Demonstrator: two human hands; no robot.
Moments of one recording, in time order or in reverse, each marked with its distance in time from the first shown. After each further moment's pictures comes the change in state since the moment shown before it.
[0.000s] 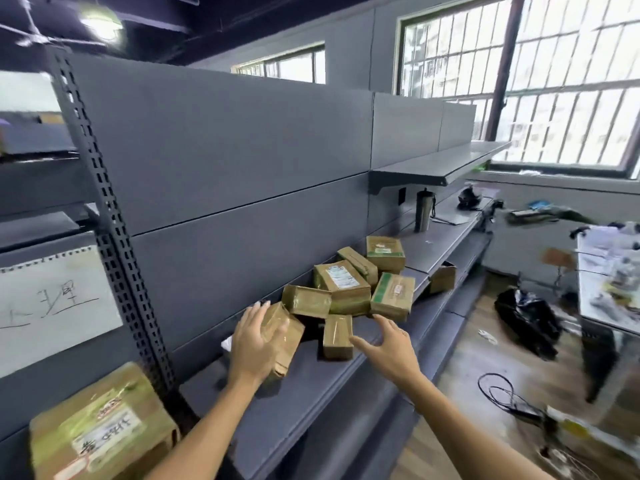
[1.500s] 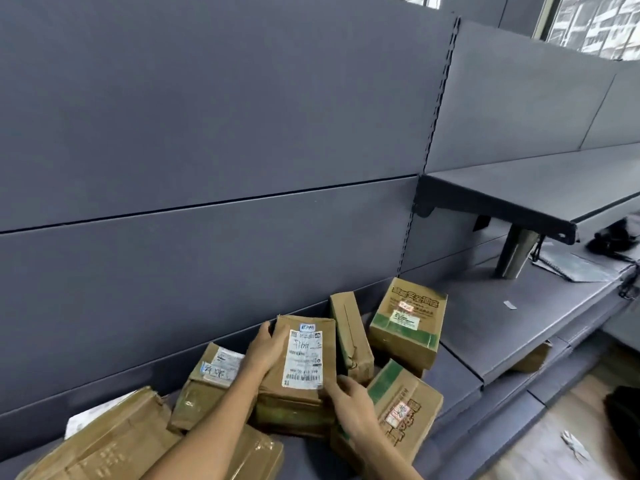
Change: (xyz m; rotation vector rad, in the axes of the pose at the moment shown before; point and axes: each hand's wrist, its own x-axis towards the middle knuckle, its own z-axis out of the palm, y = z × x) left_hand 0.314 -0.032 0.298 -0.032 -0.041 -0.715; right_hand 0.370 0.116 0.055 0.360 -0.569 0.247
